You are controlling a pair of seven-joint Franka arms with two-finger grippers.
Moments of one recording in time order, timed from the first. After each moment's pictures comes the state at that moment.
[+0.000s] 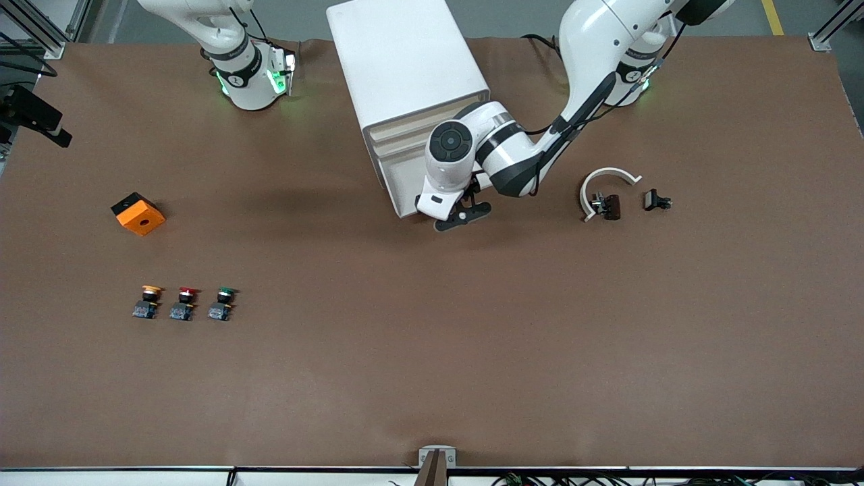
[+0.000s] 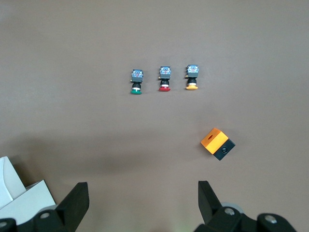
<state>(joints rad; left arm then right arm) -0.41 0.62 -0.50 -1.73 0.20 2.20 -1.33 -0.01 -0.15 -0.08 -1.62 0.01 1.50 0.01</state>
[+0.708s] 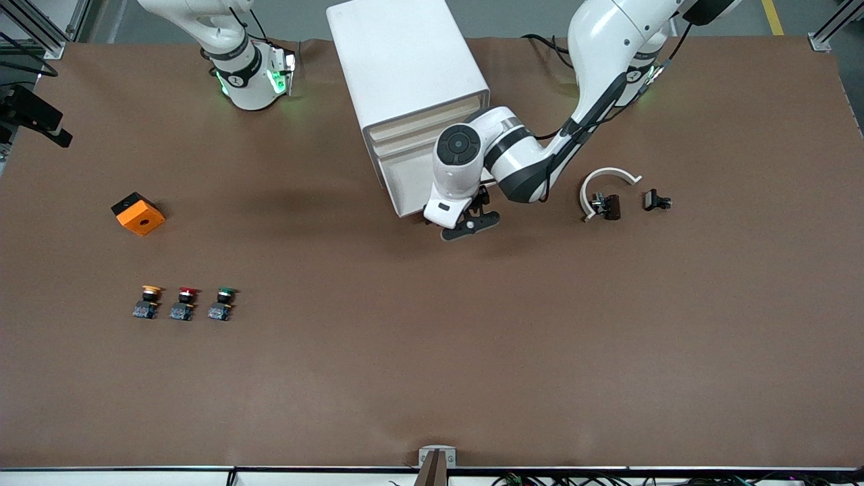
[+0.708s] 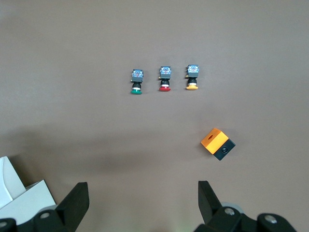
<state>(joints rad) -0.39 0.62 -0.49 -1.72 0.28 2.19 -1.31 -0.01 -0.15 -0.08 -1.62 0.01 1.50 0.01</state>
